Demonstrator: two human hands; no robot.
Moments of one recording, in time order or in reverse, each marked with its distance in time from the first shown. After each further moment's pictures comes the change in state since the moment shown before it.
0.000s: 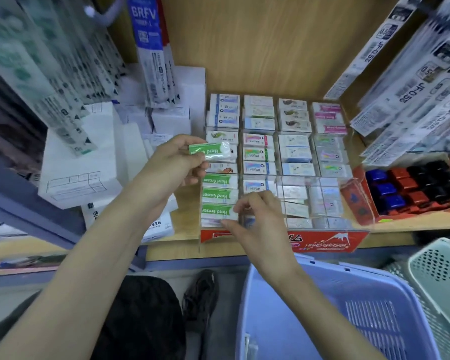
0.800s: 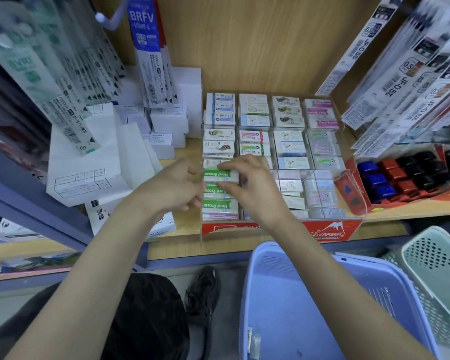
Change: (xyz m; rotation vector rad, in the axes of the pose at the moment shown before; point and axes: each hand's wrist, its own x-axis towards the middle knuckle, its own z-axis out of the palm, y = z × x) left_hand -0.016 -0.007 0.001 0.478 -0.160 -0.140; right_hand 0.050 -0.007 -0.006 -0.010 -0.096 -0.148
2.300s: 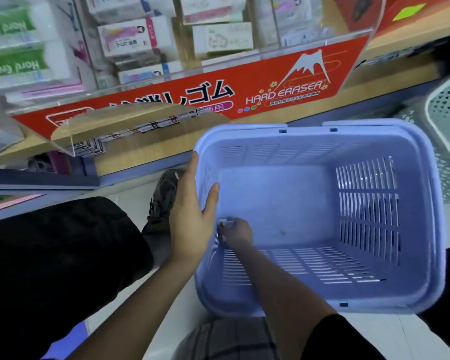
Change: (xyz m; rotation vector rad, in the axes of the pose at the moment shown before) left_hand -0.010 -0.163 0.260 0.024 0.269 0.222; right_hand -0.265 0.230 0.212 0.238 -0.365 1.306
